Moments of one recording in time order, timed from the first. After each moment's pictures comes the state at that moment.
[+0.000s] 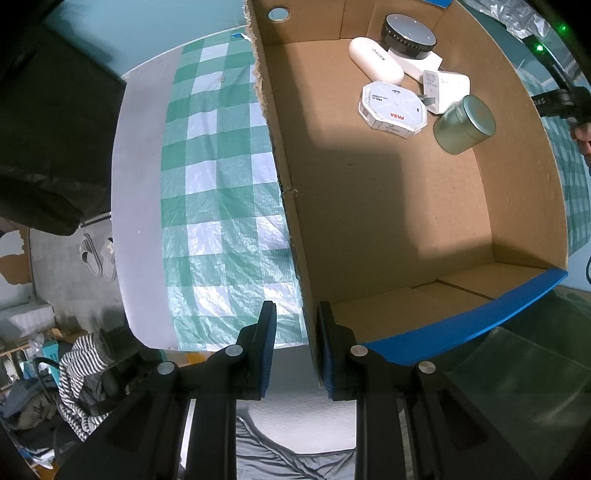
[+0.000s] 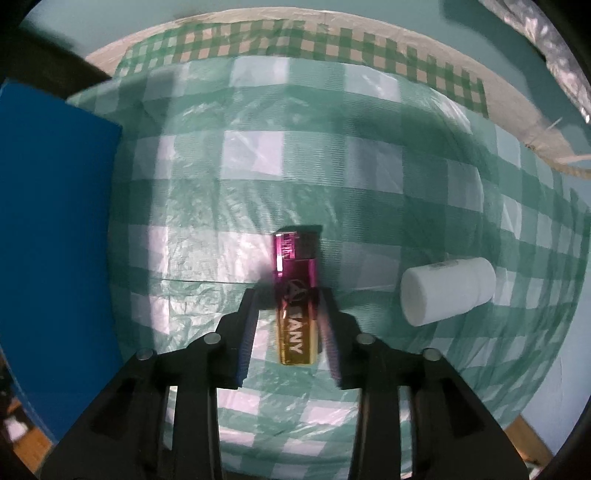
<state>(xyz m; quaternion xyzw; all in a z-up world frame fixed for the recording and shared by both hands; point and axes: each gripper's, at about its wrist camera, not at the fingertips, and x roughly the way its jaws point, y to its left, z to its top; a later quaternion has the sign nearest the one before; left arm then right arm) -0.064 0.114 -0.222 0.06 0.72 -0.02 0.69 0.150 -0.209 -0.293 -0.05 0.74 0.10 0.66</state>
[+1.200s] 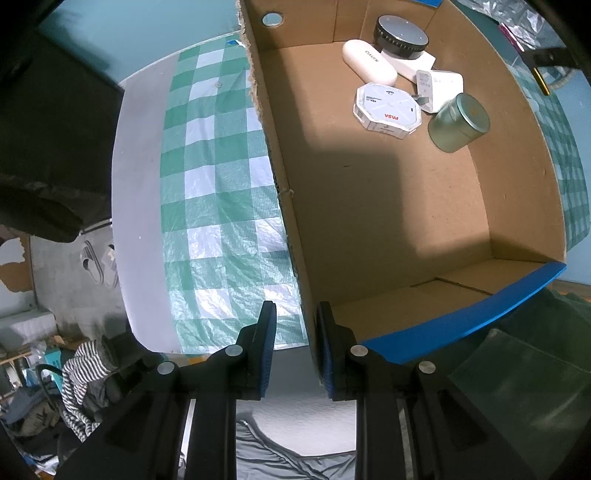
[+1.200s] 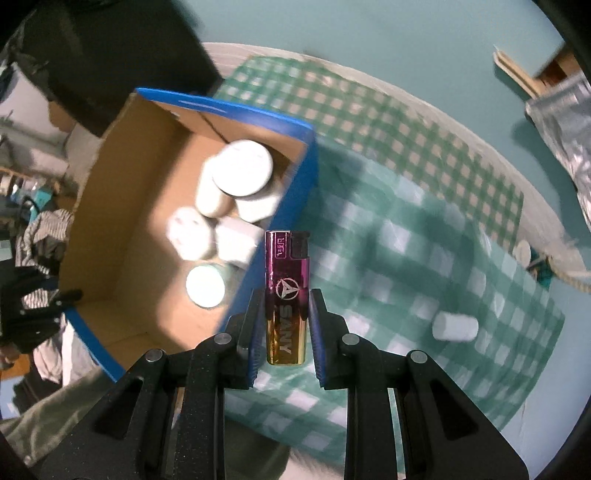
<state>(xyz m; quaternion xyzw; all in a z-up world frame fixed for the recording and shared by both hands) -0.065 0.113 -0.216 0.06 0.72 -0.03 0.69 0.116 -0.117 -0.160 -0.11 0.67 0.27 0.69</state>
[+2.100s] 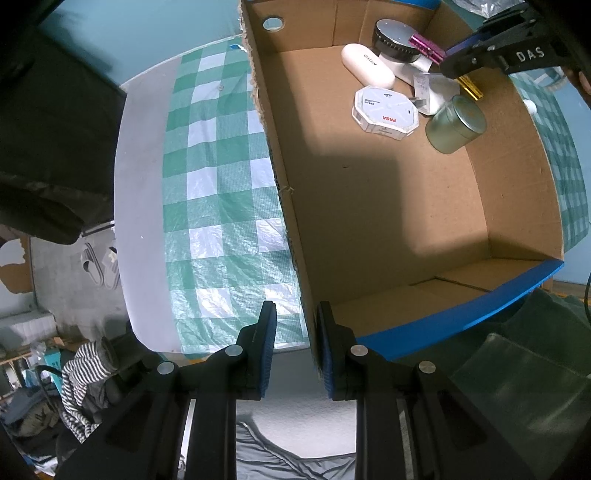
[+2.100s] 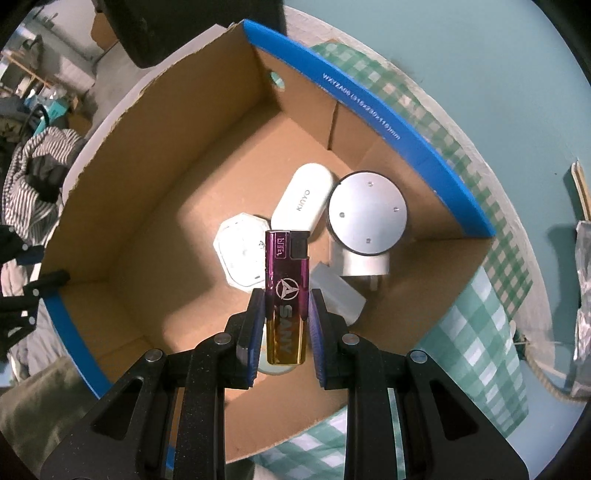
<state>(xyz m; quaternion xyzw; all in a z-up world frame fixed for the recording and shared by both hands) -0.068 0.115 -0.214 0.06 0.71 -0.03 0.70 0.099 -0.005 -0.198 -0.25 0.64 0.35 0.63</state>
